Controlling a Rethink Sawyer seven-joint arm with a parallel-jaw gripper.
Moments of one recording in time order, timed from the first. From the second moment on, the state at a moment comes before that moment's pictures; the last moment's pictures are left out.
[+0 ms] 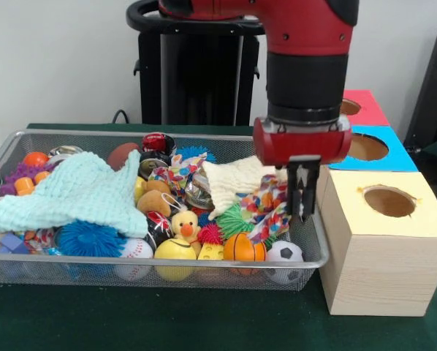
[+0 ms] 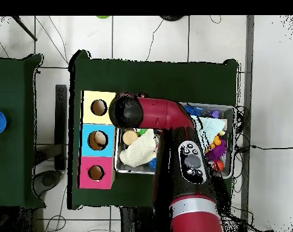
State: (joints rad) arm -0.19 -0.59 0.10 1.45 -0.06 0.48 1.57
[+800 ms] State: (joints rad) arm -0.07 -0.70 0.09 1.44 0.03 0.55 1.57
